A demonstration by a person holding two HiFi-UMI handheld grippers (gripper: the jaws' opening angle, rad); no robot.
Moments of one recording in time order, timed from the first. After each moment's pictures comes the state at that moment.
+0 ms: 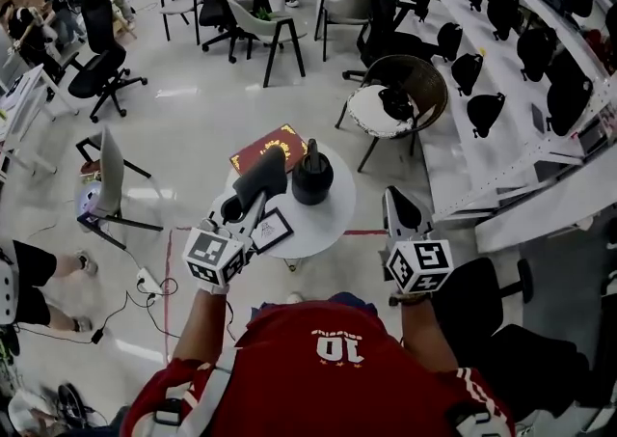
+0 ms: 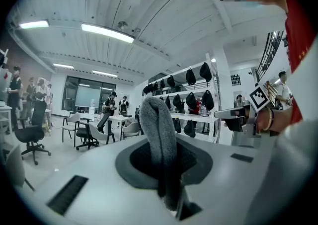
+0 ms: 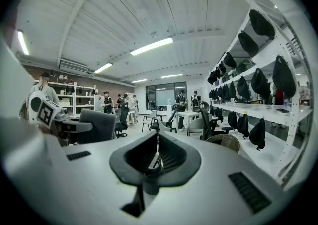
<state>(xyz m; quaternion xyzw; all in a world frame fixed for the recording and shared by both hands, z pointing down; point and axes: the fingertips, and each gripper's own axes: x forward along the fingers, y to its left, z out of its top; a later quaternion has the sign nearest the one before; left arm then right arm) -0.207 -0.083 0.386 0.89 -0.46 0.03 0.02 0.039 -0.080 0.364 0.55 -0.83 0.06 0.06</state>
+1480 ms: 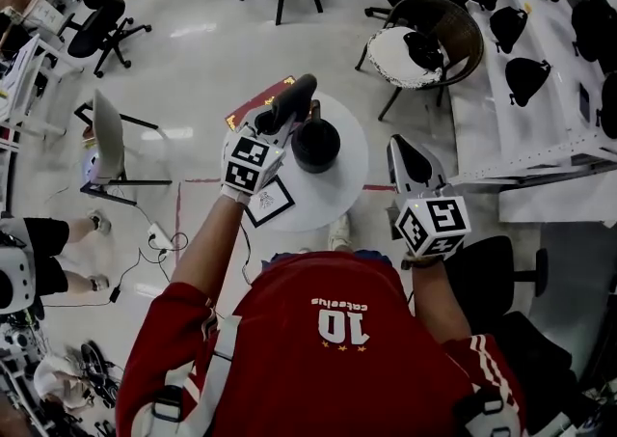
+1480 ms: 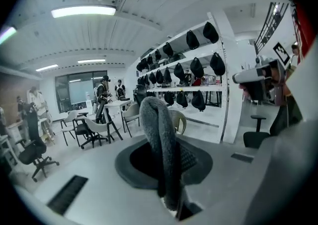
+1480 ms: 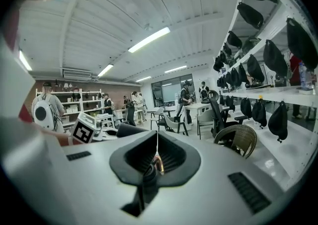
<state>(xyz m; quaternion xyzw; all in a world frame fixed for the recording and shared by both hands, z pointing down) -0.130 -0.284 0.497 0.88 -0.44 0.19 0.03 0.054 -0.207 0.413 0.49 -0.86 0.11 0.05</state>
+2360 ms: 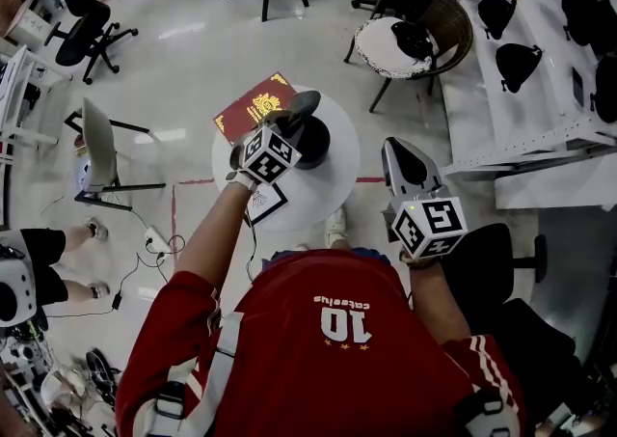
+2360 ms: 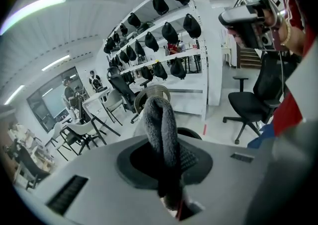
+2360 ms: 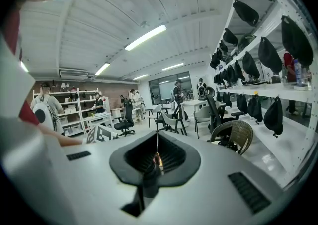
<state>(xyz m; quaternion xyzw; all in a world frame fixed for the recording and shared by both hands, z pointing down) -0.079 -0.284 0.596 0.87 -0.32 0.38 -0.02 0.071 -0.196 0.428 0.50 -0.85 0.13 0.06</state>
